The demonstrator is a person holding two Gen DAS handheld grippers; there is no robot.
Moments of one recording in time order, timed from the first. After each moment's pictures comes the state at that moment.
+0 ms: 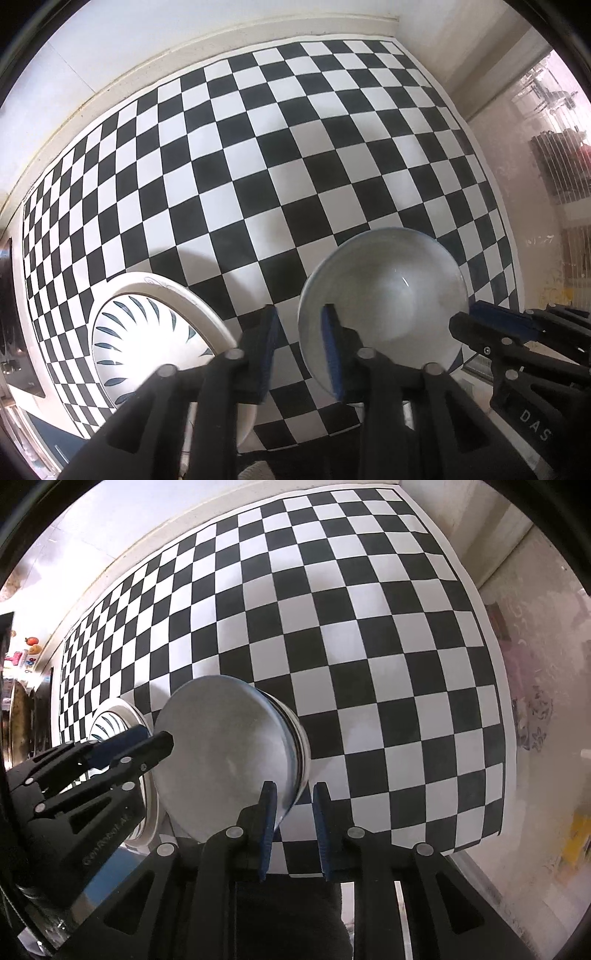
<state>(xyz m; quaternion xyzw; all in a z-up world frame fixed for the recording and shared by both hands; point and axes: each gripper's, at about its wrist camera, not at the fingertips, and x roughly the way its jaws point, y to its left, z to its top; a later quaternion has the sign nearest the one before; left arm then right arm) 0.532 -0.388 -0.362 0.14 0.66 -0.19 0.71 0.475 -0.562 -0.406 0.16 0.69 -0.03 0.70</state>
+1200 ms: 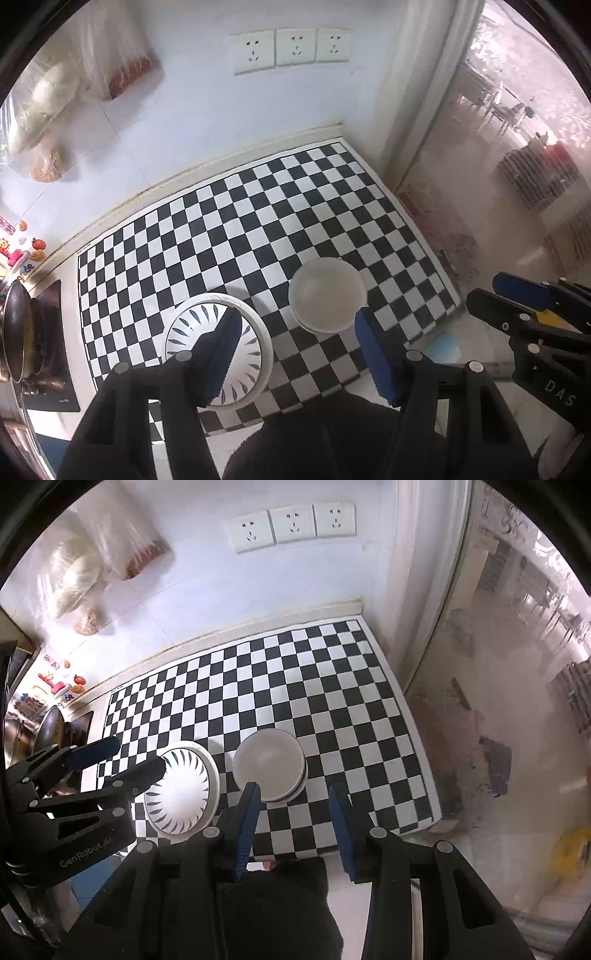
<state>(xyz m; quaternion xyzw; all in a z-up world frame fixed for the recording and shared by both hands) 0.437 -0.350 -0.161 0.14 0.53 -0.25 0.80 0.349 -0.520 -0.183 0.12 0.53 -0.08 0.83</state>
